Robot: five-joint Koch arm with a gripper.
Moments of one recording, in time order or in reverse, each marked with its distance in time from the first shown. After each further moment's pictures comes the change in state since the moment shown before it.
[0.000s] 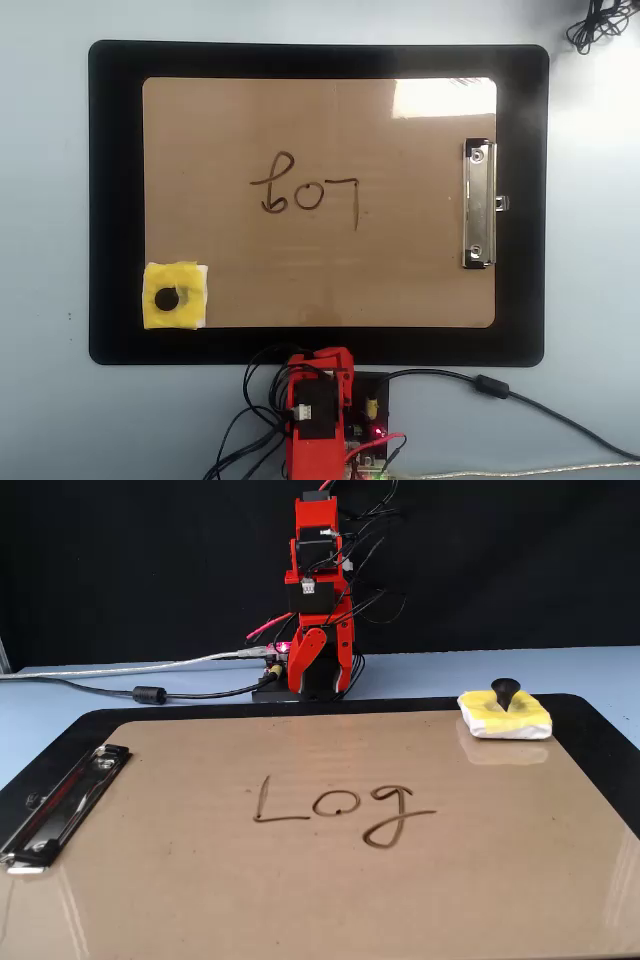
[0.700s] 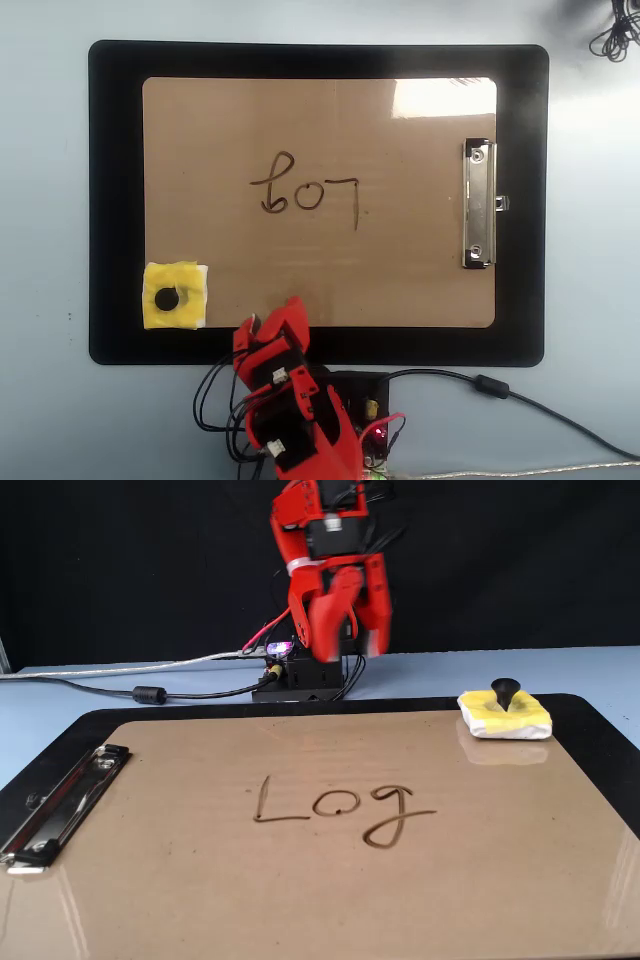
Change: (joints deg) arm -31.0 0.0 -21.2 -13.8 -5.0
